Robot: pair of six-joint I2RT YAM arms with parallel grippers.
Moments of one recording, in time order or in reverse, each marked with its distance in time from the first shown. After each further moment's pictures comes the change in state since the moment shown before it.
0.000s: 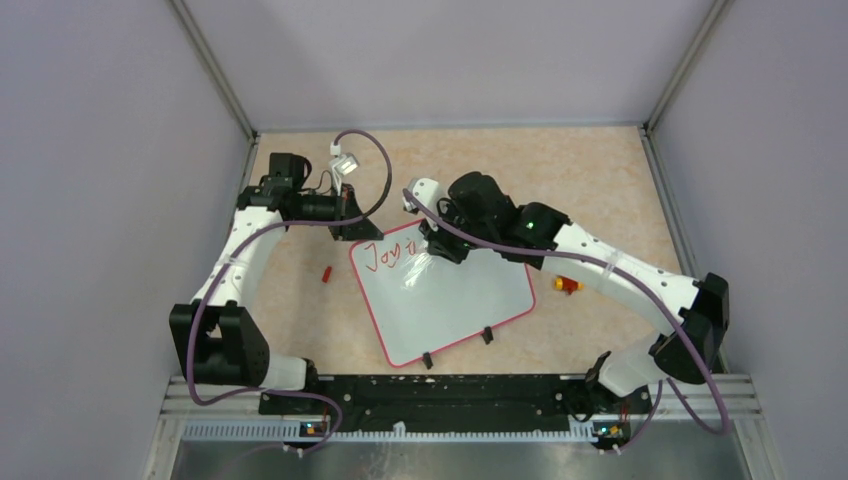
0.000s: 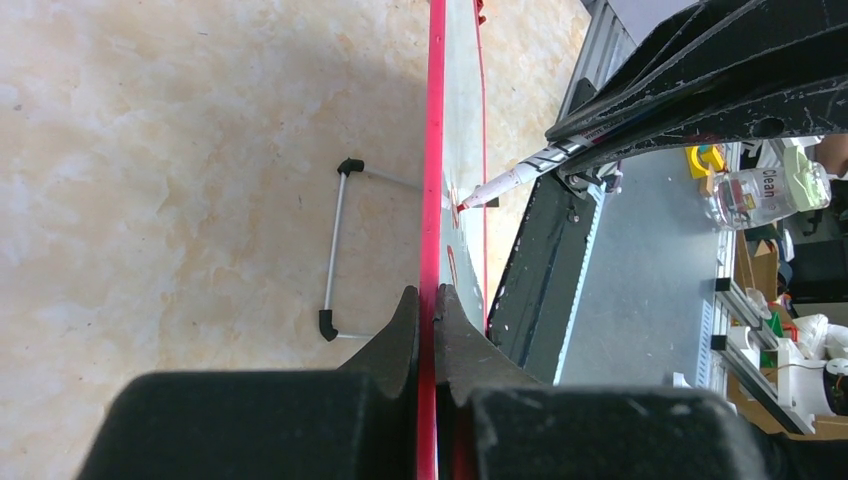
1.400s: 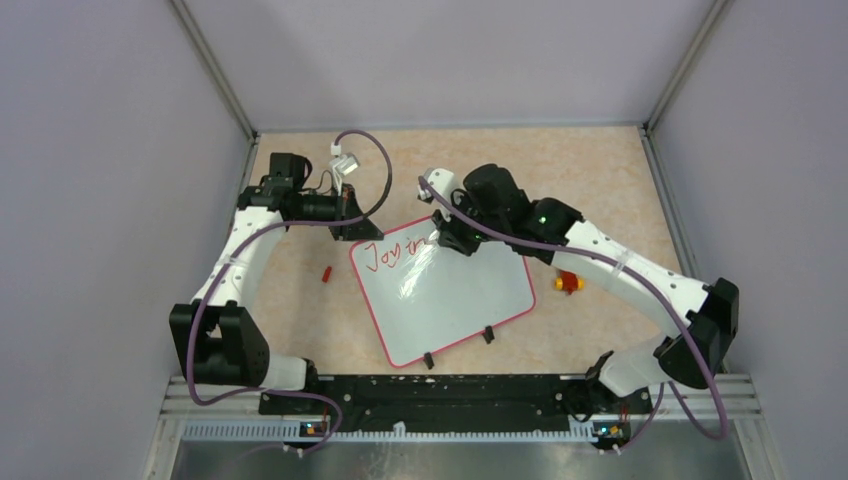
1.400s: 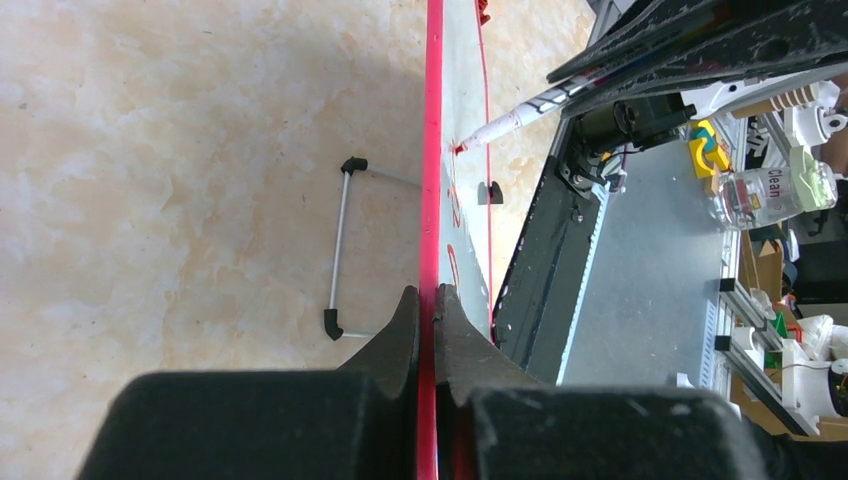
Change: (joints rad) left arm -0.002 0.000 0.000 0.003 -0.008 -0.001; right arm -0.071 -0.030 -0.013 0.004 -0.011 0.003
